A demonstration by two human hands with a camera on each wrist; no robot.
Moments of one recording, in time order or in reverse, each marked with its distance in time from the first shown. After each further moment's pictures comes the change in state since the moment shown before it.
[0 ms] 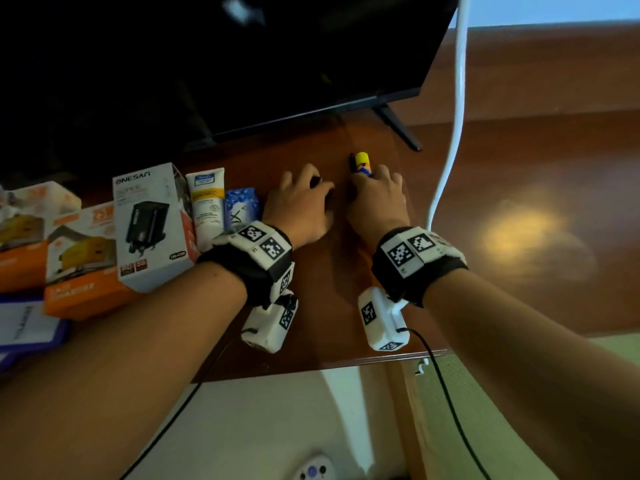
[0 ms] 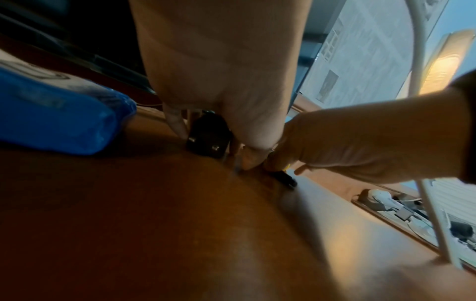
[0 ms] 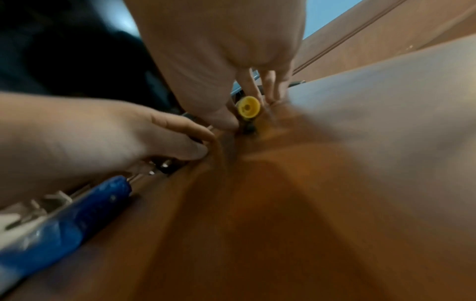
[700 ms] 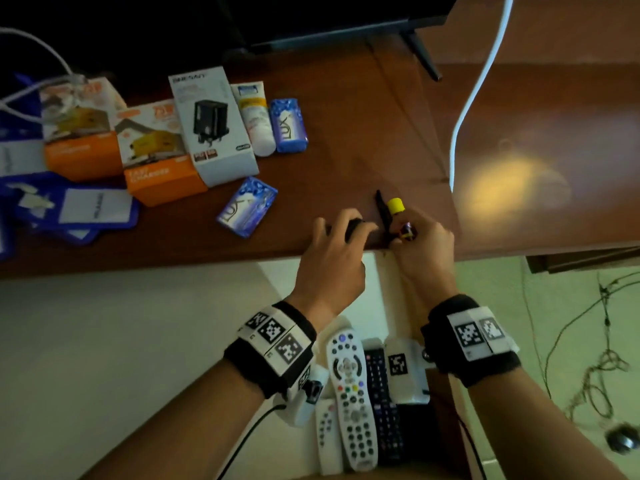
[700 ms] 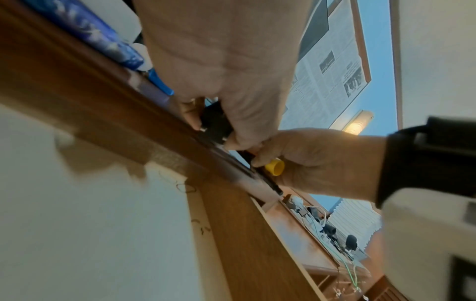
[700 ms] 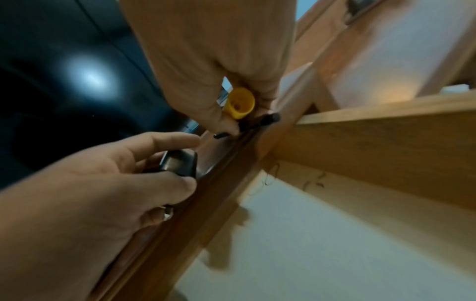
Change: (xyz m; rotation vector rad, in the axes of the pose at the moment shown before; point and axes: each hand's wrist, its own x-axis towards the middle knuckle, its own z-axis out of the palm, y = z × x) left_hand -0.225 0.024 0.057 -0.267 0.219 0.188; right_hand -0.213 -0.006 0.025 0.412 0.158 0.209
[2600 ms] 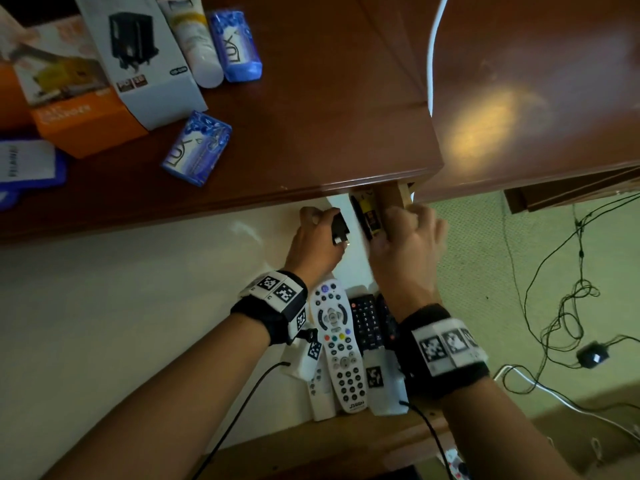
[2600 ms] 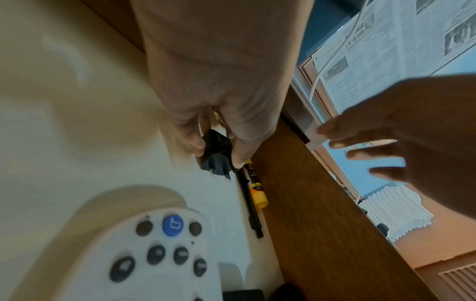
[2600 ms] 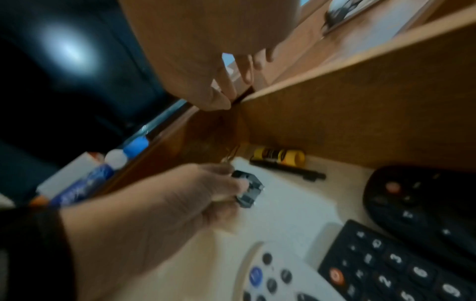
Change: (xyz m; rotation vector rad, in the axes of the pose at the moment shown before) left_hand -0.024 -0.014 0.098 -0.384 -0.343 -0.384; right_hand -0.083 0.050 0.025 -0.363 0.114 0.095
